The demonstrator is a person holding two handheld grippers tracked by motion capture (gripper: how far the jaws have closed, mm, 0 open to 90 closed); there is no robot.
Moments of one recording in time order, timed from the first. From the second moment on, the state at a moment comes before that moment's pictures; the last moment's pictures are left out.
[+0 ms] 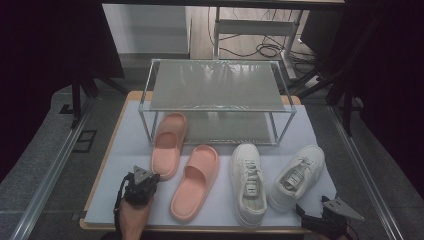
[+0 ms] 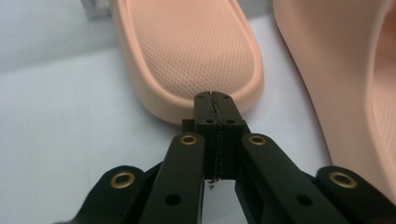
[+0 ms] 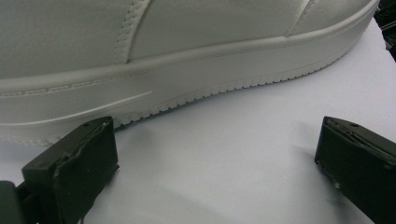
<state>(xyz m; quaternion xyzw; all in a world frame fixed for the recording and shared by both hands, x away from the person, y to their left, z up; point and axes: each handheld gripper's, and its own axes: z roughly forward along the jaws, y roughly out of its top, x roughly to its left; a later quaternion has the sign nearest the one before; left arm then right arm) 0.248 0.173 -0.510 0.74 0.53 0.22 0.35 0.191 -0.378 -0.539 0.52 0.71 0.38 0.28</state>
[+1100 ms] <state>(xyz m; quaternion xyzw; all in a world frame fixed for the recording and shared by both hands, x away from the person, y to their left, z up) 0.288 0.167 -0.504 0.73 0.54 0.23 0.34 0.191 -0.378 -0.539 0.52 0.71 0.38 0.28</state>
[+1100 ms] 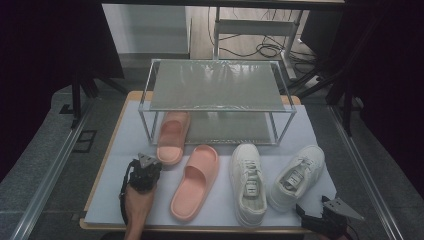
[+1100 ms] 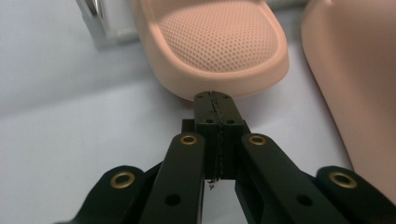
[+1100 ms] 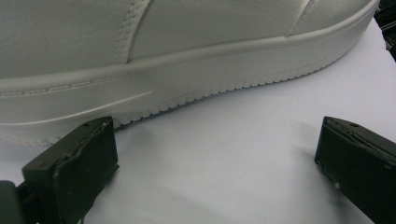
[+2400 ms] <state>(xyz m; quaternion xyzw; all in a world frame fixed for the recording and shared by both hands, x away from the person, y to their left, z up) 0.369 0.135 -0.509 0.74 0.54 0.24 0.32 0.190 -0.379 -0.539 0.52 0.71 0.38 0.28</state>
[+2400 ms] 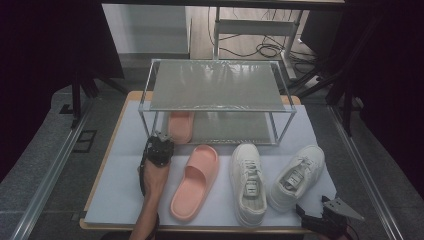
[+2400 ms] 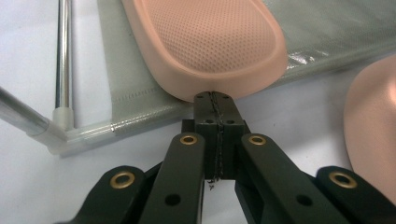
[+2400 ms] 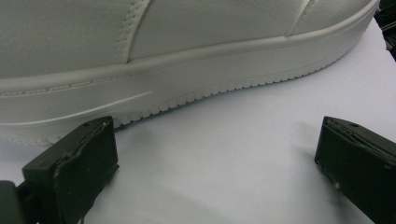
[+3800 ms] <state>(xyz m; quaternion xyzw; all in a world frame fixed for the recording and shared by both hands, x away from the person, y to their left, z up) 0.250 0.132 -0.475 0.77 0.46 0.20 0.39 0.190 -0.378 -0.539 0.52 0.71 0.38 0.28</state>
